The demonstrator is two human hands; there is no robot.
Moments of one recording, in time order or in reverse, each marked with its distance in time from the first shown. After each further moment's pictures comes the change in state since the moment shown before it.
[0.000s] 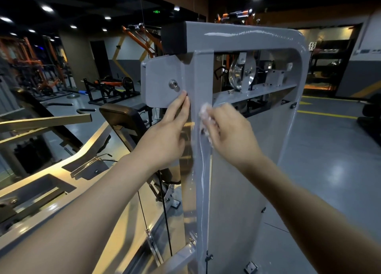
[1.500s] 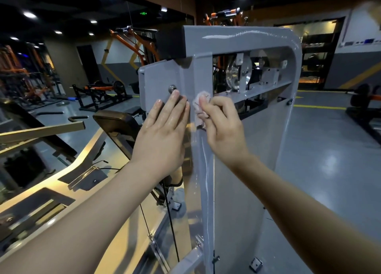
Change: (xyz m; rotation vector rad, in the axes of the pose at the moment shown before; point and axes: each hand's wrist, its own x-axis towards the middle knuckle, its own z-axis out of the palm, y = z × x) left_hand 0.005 -0.015 0.005 0.616 0.293 0.204; right_hand 0.018 -0.012 0.026 0.077 0.297 -0.035
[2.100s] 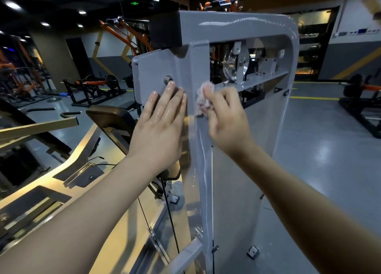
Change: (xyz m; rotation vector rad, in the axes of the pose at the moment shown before) left_hand -0.001 0.000 0.006 0.082 -0.018 0.007; right_hand -0.005 0.011 -0.007 -0.072 -0.083 0.069
